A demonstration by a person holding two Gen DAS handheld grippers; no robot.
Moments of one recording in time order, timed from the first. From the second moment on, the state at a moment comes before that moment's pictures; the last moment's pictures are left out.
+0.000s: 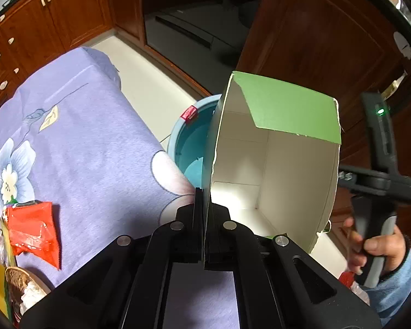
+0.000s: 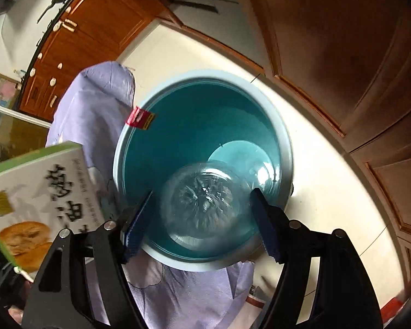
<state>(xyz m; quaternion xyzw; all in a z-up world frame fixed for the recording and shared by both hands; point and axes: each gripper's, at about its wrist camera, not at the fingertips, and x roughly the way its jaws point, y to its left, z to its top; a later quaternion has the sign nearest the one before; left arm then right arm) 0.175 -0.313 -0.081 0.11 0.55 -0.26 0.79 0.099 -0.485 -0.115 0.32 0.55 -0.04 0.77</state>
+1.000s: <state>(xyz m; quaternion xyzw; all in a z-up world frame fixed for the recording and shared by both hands) 0.167 -0.280 -0.065 0.07 0.54 -0.22 0.81 0.080 -0.483 -0.057 0.30 0.51 -0.09 0.80</state>
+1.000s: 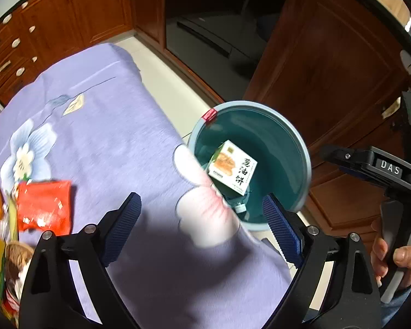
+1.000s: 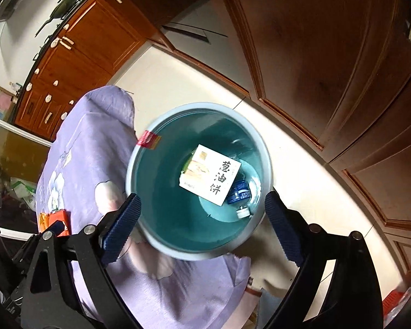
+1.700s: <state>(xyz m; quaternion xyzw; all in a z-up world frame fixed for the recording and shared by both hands) 0.092 -0.086 -0.010 0.02 0.49 -0.14 0.86 0.051 -0.316 -0.011 0.23 0.53 0.02 0.82</state>
